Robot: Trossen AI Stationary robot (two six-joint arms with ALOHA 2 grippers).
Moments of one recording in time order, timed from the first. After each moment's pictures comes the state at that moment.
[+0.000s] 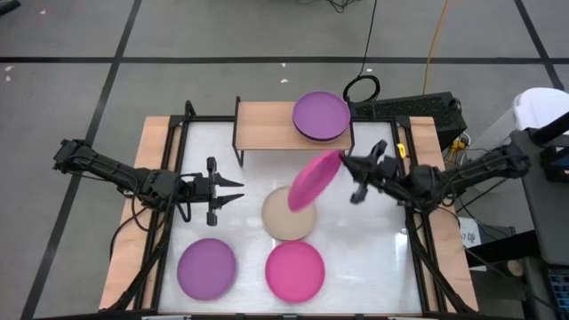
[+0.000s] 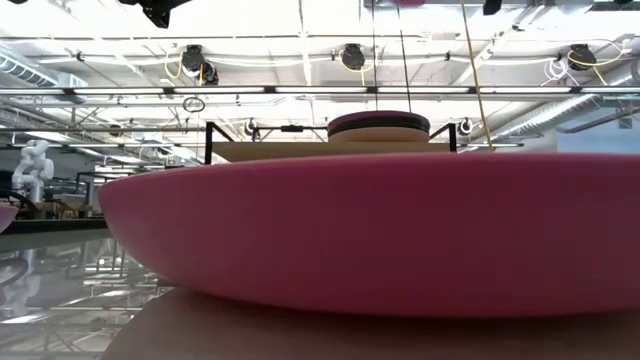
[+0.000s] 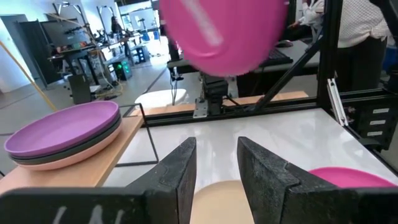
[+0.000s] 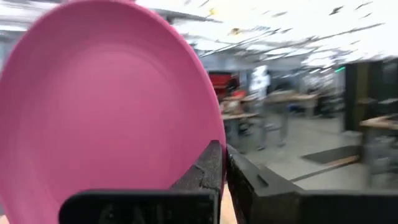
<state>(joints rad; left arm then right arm) -0.32 0.82 0.55 0.21 -0.38 0.13 0.24 0.90 0.56 0.65 0.71 -0.14</state>
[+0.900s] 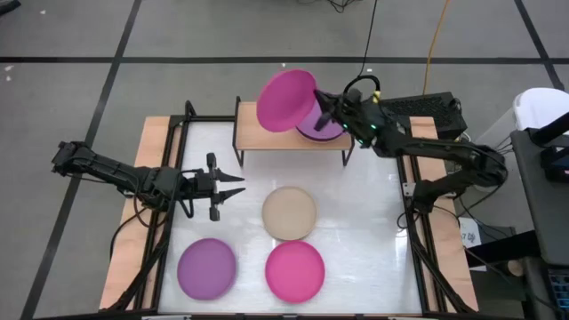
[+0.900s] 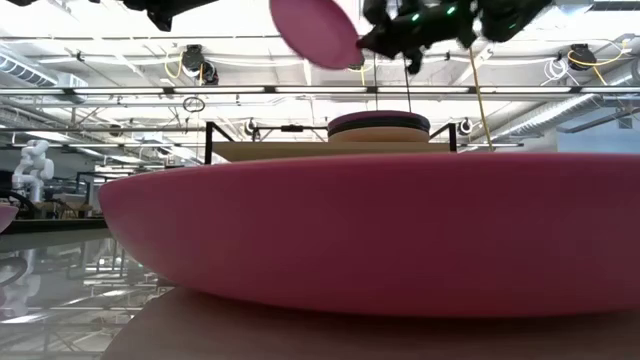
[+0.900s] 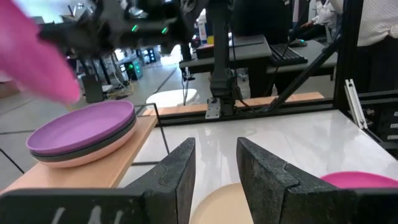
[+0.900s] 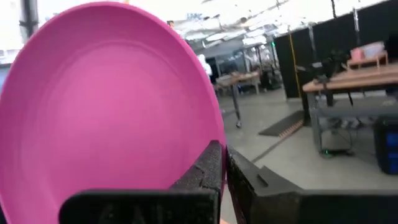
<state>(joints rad) -0.27 0.82 0.55 0.22 -0.38 0.15 -0.42 1.35 0.90 0.65 0.30 0.21</state>
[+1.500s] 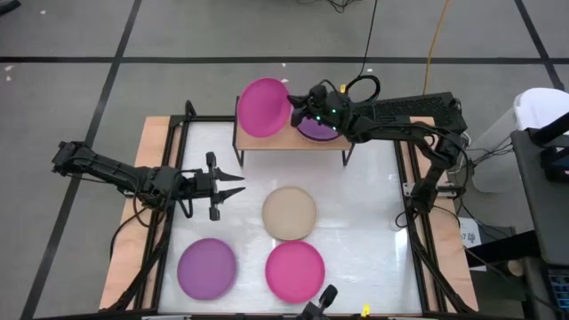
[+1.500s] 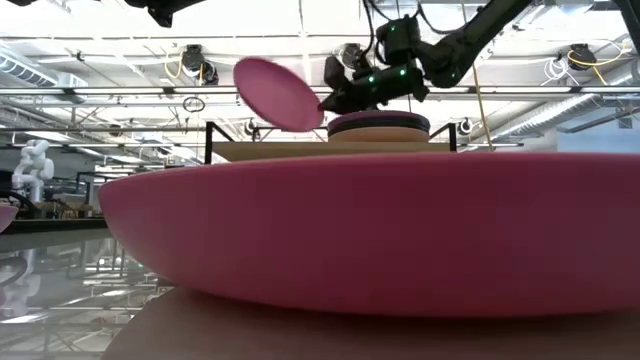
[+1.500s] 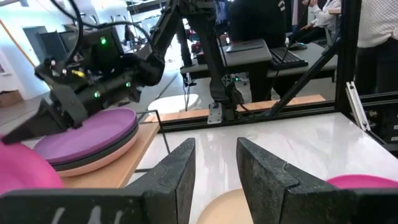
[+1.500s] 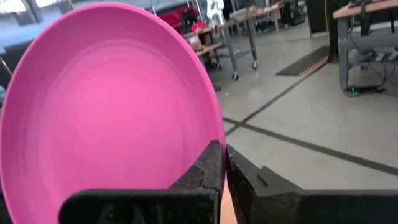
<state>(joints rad) -0.27 0.82 0.55 0.25 -0.38 0.18 -0.55 1.74 1.09 0.60 0.05 0.33</state>
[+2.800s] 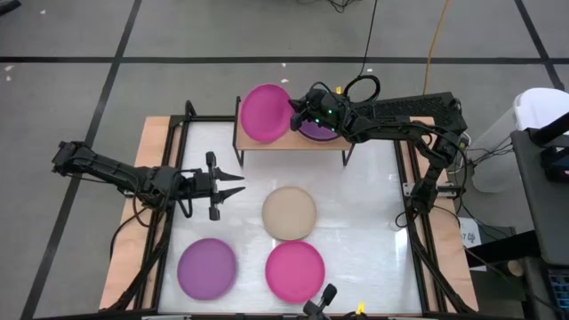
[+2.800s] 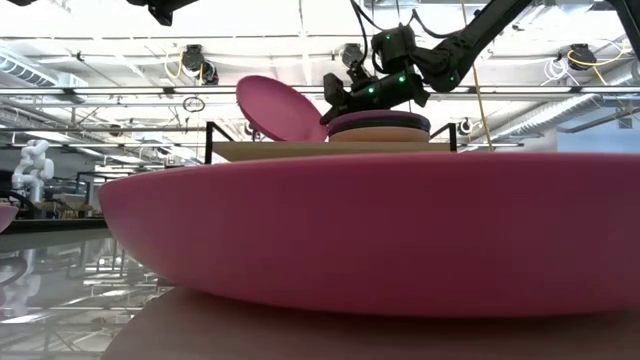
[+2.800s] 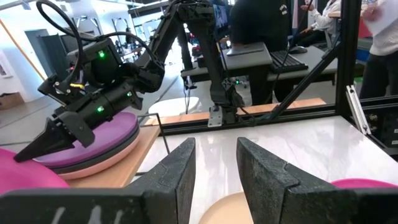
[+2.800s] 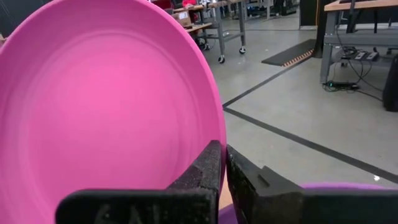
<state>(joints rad) -0.27 0.82 0.55 0.26 -0.38 0.19 -0.56 1.76 1.09 0.52 0.08 0.21</state>
